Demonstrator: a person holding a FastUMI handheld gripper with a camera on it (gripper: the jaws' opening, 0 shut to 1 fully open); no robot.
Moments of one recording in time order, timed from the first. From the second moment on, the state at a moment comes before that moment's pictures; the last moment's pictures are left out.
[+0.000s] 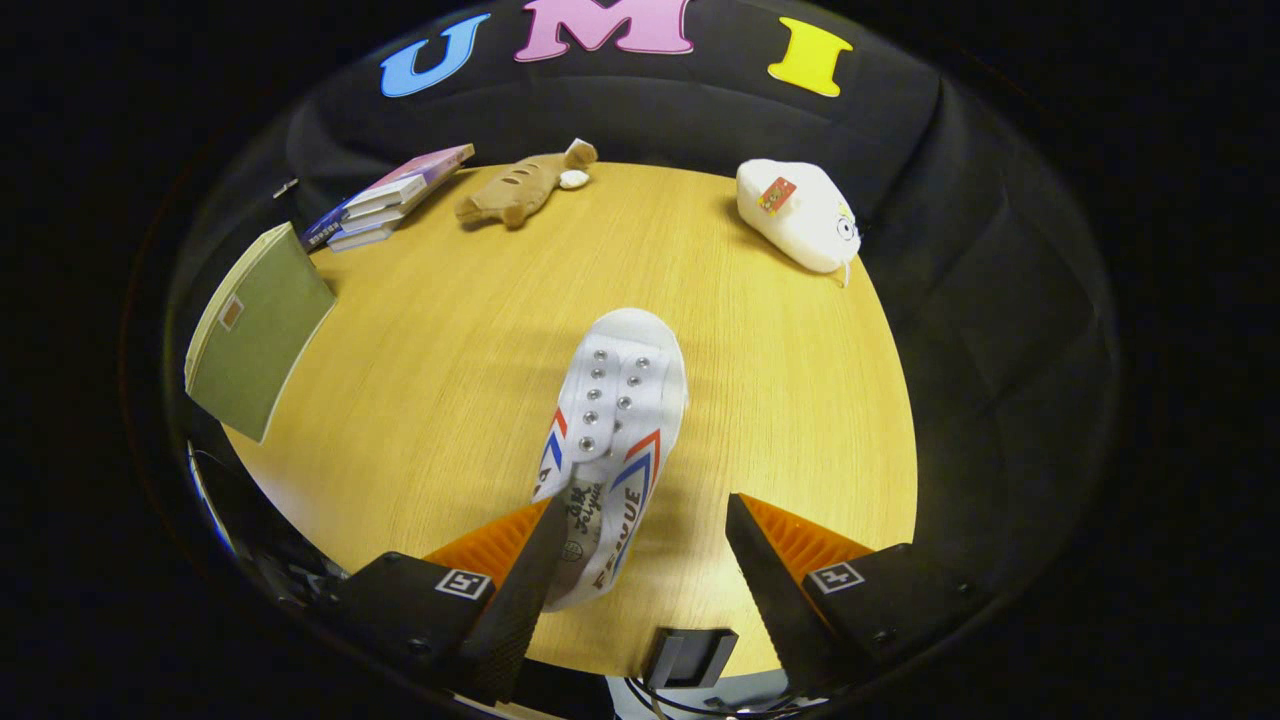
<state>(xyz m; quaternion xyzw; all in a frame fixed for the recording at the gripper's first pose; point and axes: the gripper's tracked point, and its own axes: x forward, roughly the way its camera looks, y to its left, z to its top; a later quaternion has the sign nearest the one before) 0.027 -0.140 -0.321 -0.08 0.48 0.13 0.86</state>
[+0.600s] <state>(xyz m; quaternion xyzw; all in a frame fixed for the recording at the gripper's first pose) 0.046 -0.124 -0.355 -0.04 0.51 0.14 0.85</state>
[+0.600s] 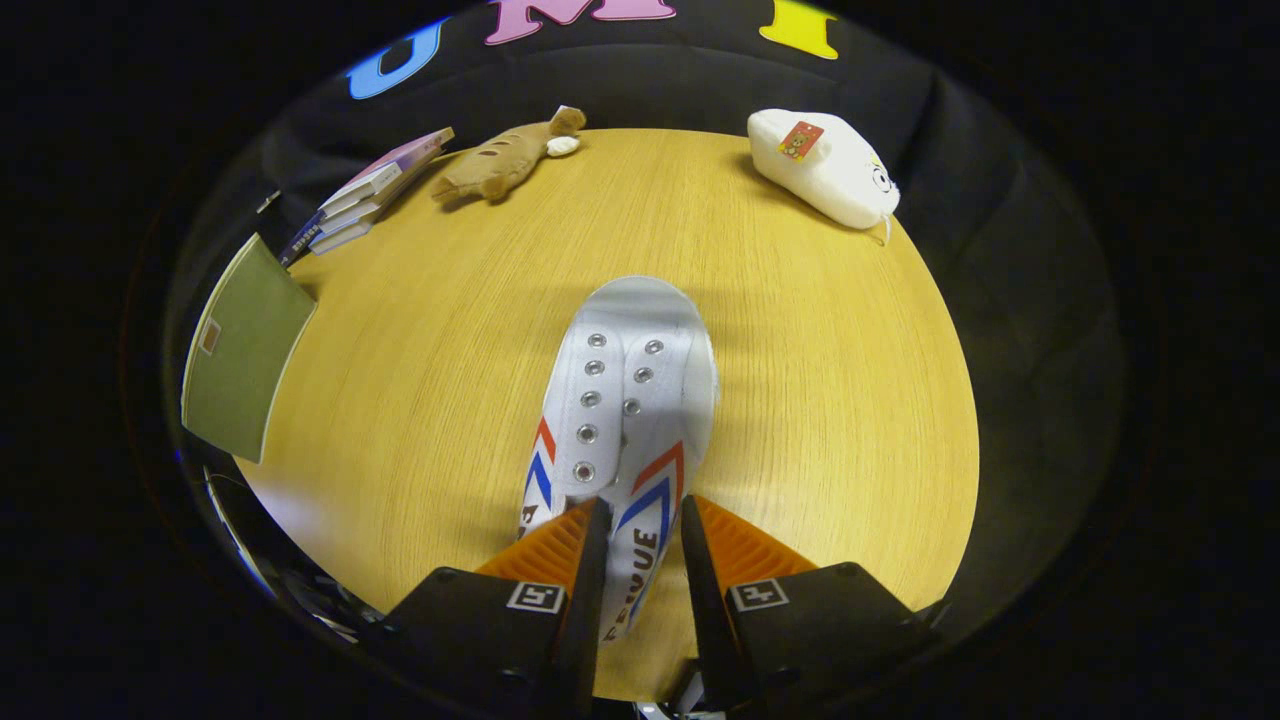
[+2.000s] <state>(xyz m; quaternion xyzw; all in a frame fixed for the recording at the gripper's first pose) -0.002 0.108 -0.174 0.11 0.48 0.16 0.86</state>
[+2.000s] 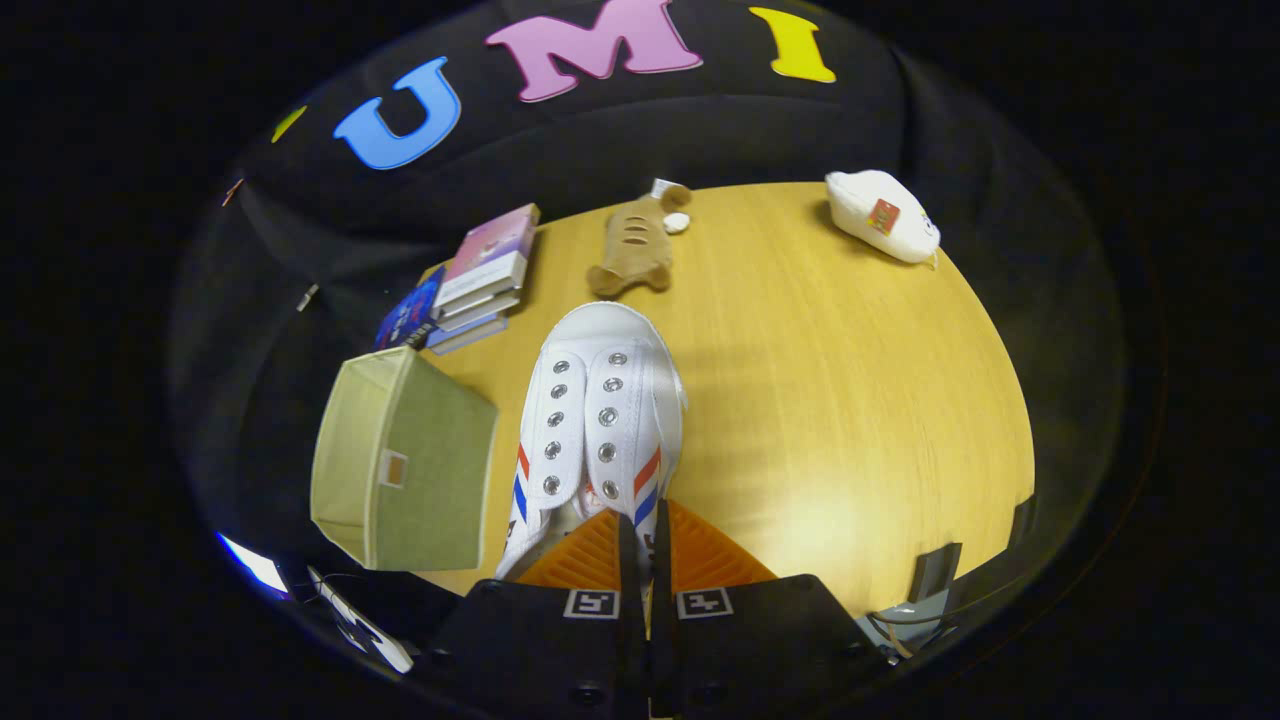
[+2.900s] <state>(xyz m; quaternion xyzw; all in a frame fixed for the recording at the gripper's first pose) -0.055 0.362 -0.165 0.12 0.51 0.21 0.82</state>
